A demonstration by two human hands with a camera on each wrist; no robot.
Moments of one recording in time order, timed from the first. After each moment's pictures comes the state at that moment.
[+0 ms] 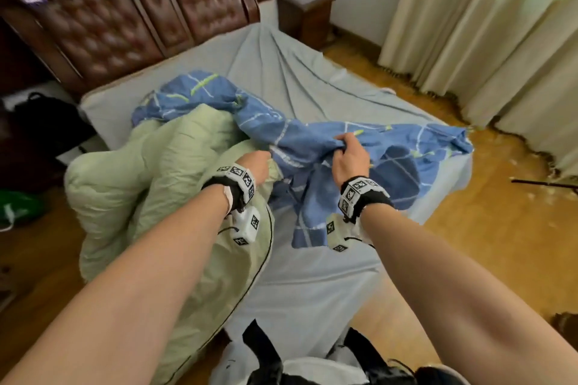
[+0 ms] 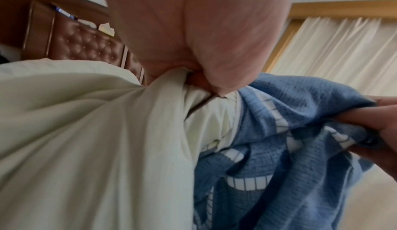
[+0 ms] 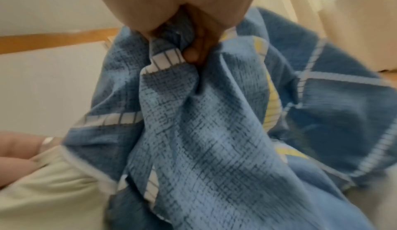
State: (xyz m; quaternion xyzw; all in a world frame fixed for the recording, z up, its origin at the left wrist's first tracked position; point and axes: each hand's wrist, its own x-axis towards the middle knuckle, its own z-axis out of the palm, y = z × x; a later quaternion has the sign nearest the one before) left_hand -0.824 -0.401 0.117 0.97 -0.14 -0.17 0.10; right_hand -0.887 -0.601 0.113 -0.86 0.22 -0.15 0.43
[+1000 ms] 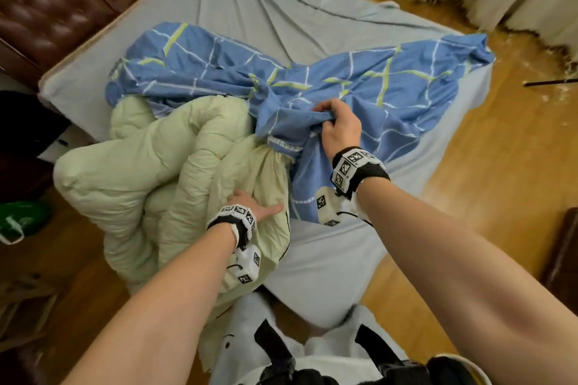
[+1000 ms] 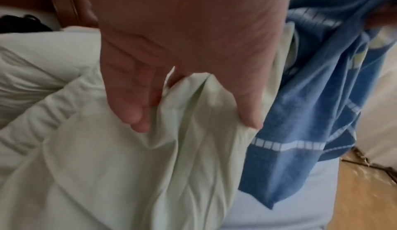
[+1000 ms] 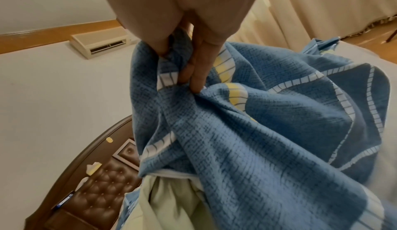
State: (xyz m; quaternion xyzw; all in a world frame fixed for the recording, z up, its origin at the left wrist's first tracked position) left_hand -0.850 -0.281 -0.035 0.92 0.07 -0.38 0.05; right_hand -0.851 -0.506 0.044 -0.79 0.24 -0.20 0.53
